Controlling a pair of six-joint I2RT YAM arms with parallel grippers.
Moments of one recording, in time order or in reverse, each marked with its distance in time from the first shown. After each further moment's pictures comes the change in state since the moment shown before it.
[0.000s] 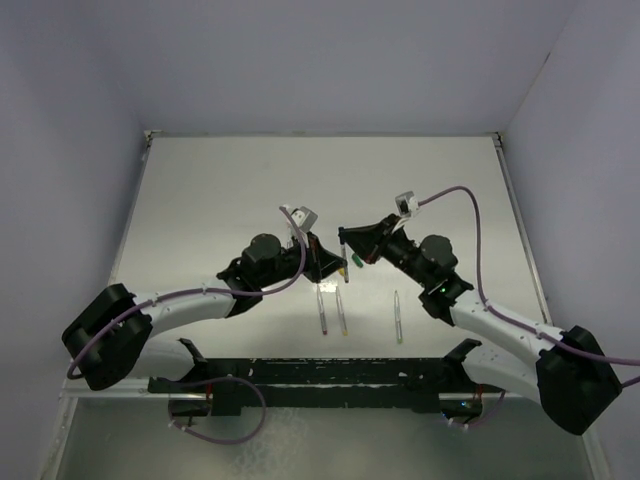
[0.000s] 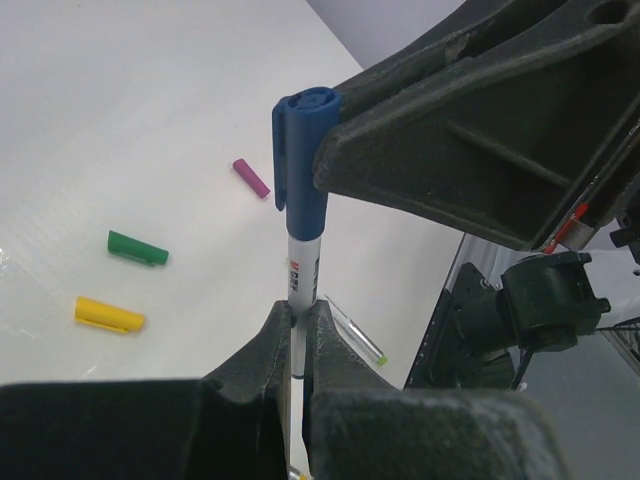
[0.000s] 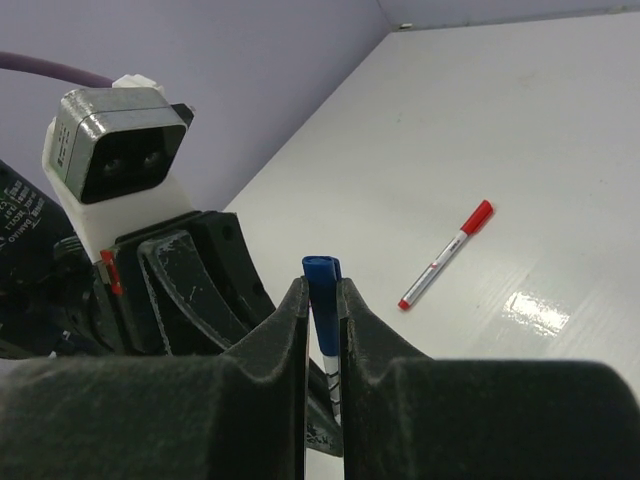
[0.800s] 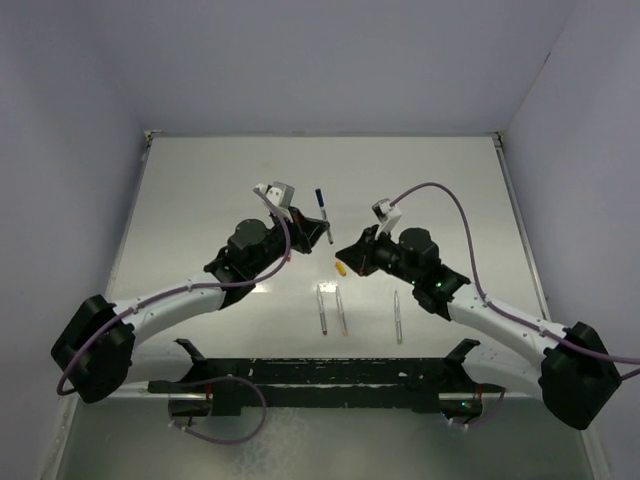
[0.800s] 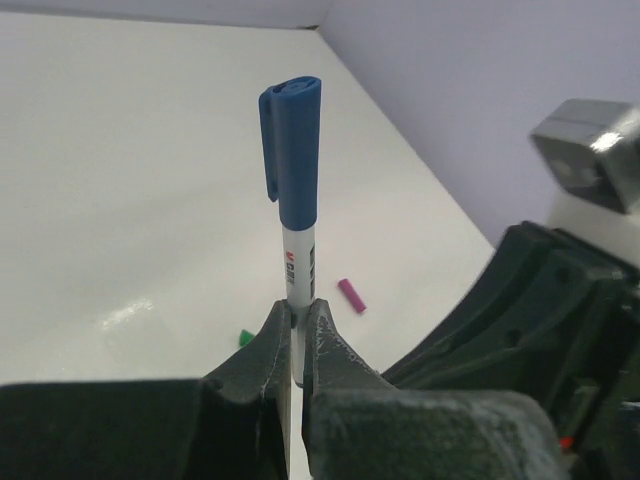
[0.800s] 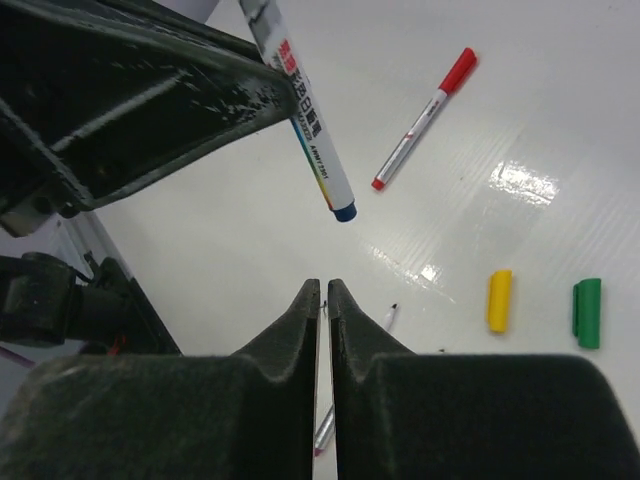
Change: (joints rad) left arm 0.076 -0.077 0.051 -0.006 -0.201 0.075; right arm 0.060 0.037 0.086 -0.372 0.023 -0.053
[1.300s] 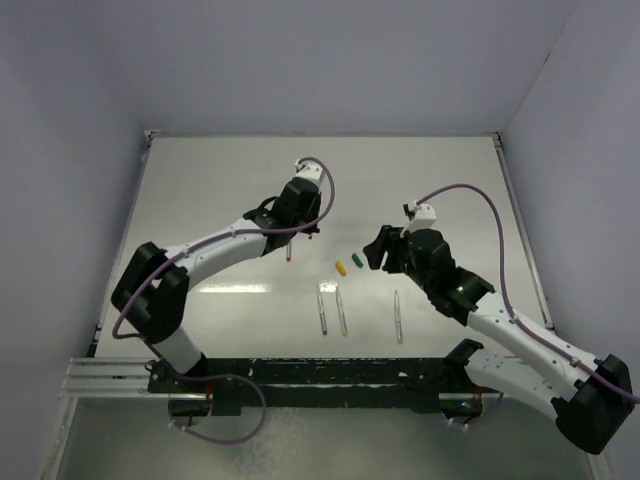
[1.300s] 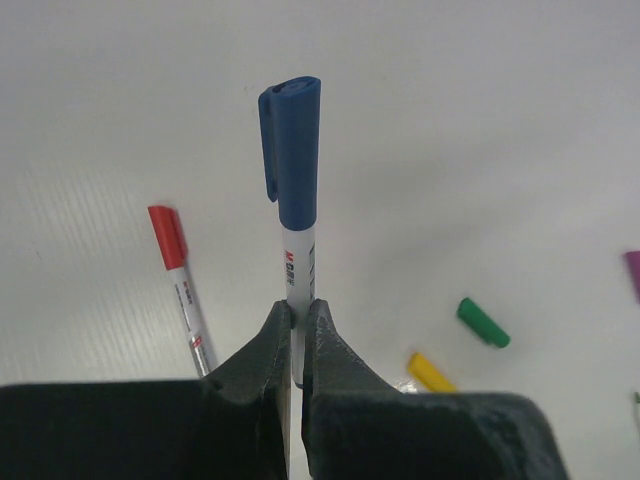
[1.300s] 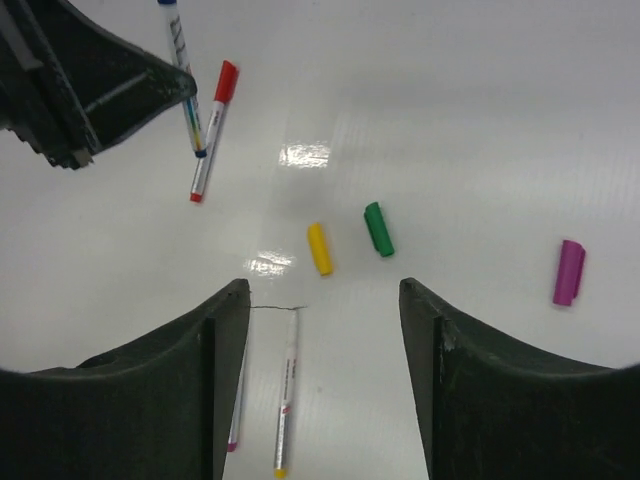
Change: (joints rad) left arm 0.033 0.363 0.515 -0.728 -0.299 0.172; right arm 0.000 -0.179 0.099 -0.467 0.434 0.010
